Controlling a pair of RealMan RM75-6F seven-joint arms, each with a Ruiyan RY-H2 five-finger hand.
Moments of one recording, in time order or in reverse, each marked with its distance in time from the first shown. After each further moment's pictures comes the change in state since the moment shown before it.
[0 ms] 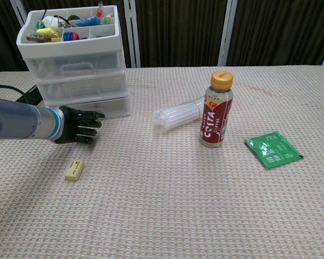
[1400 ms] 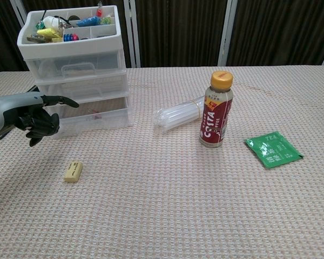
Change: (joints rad) left arm 0.230 0.247 0.248 -0.482 0.661 0.374 0.359; right arm -0.002 -0.002 -0.002 -0.004 -0.012 0.006 -0.007
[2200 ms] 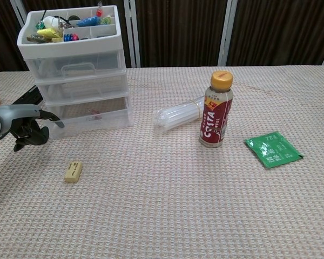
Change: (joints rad) left arm -0.178 -0.034 0.022 0.118 -0.442 0.034 0.338; right arm 0.000 -0.003 -0.001 0.001 -0.001 0.000 -0.003
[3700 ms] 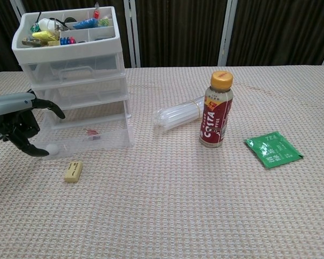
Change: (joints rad) left arm 0.104 0.101 0.132 -0.122 0.477 0.072 -0.092; right arm 0.000 -0.003 -0.001 -0.002 -0.002 0.000 -0.010
